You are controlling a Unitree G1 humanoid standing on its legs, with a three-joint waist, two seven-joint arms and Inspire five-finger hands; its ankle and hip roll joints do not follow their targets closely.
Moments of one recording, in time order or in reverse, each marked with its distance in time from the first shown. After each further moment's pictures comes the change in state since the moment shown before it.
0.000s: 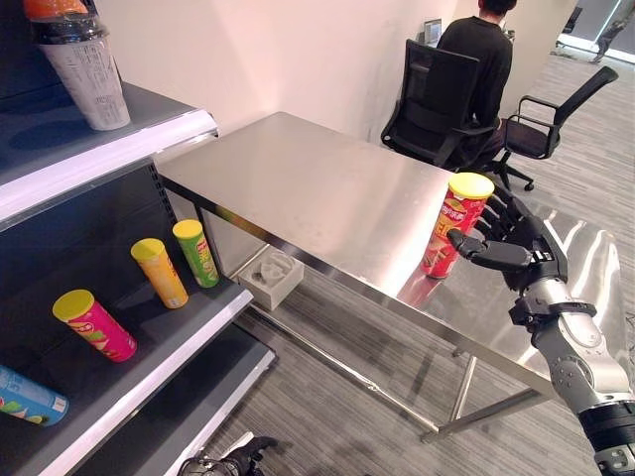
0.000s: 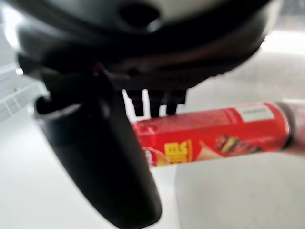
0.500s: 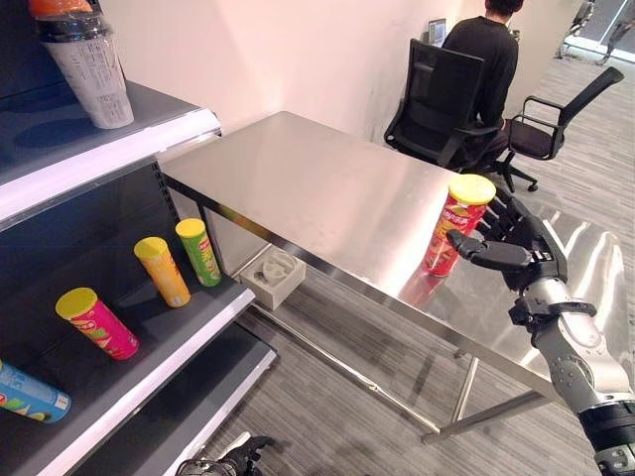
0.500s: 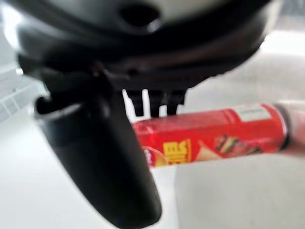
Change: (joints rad) left arm 0.006 -0.001 0.021 0.001 -0.007 0.001 0.001; right arm 0.026 0.000 -0.035 -0.004 -0.006 0.003 -0.002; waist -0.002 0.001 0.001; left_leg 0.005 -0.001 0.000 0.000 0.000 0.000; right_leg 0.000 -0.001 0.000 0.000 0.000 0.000
